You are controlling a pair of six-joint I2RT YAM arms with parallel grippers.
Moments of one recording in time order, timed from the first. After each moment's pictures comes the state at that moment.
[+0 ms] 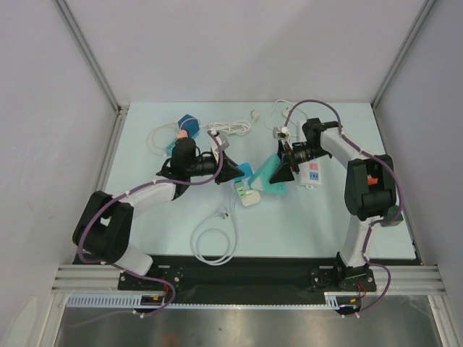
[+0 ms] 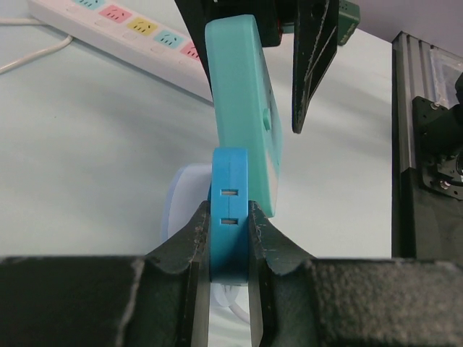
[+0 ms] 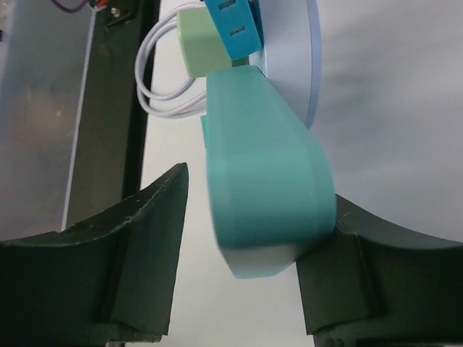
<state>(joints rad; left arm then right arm) -0.46 1.51 0.82 0.43 0.85 -0.03 0.21 1.92 1.49 -1.08 -1.26 -1.06</state>
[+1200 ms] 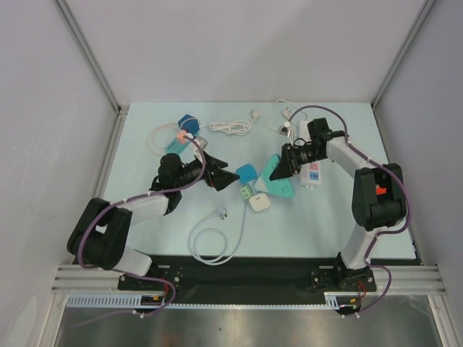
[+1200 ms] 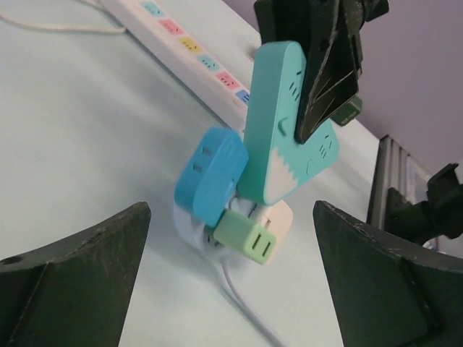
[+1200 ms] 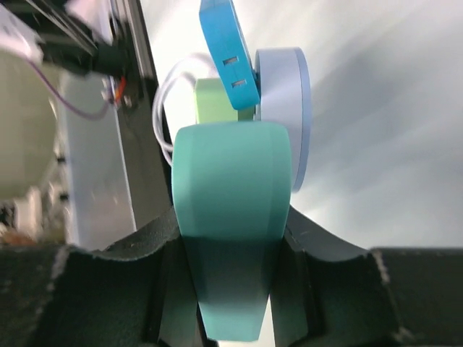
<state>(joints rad) -0.39 1.44 0.58 0.80 0.71 -0.40 0.19 1.81 1.33 -0.75 -1.15 -0.40</state>
